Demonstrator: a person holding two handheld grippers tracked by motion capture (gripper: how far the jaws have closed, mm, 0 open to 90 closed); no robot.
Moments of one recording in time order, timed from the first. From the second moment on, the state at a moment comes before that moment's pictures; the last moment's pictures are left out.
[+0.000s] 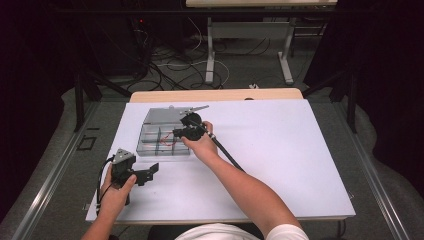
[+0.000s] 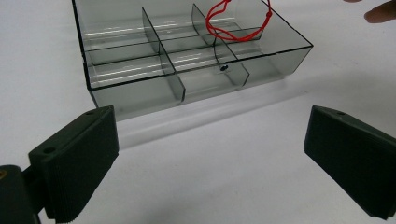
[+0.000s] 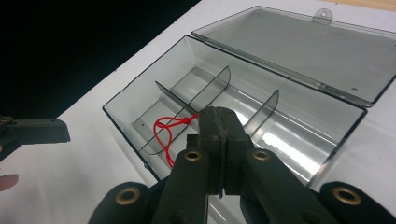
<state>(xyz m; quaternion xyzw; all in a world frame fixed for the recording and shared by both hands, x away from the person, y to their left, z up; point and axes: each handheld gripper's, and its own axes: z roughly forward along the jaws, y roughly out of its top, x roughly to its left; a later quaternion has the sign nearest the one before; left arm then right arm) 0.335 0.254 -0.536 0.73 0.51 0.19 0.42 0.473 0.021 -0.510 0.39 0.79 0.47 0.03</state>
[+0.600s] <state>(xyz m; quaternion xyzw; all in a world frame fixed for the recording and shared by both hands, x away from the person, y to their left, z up) 0.334 0.254 -0.535 0.73 0.51 0.18 0.42 0.474 0.036 -0.516 0.39 0.80 0.45 0.03</state>
